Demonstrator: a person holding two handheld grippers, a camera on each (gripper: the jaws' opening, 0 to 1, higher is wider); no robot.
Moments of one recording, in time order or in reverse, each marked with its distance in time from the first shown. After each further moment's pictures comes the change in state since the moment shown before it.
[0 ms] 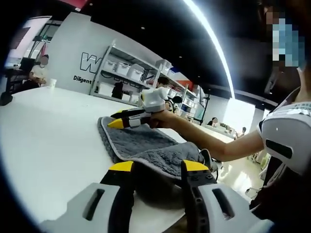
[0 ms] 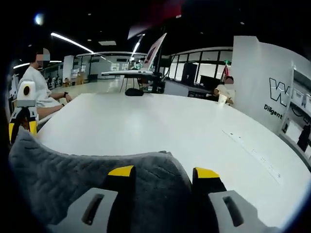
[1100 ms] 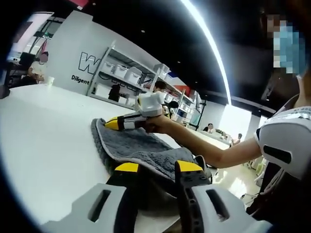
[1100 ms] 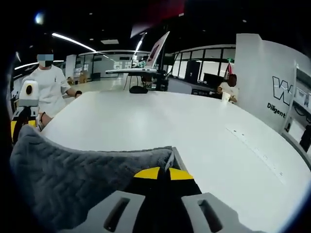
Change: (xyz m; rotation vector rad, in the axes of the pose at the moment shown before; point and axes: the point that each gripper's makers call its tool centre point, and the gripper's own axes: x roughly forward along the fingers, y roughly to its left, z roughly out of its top) left arm 0.006 -0.008 0.006 -0.042 -0.054 -0.031; right arm -0.004 0.003 -0.004 -0.009 0.023 0.031
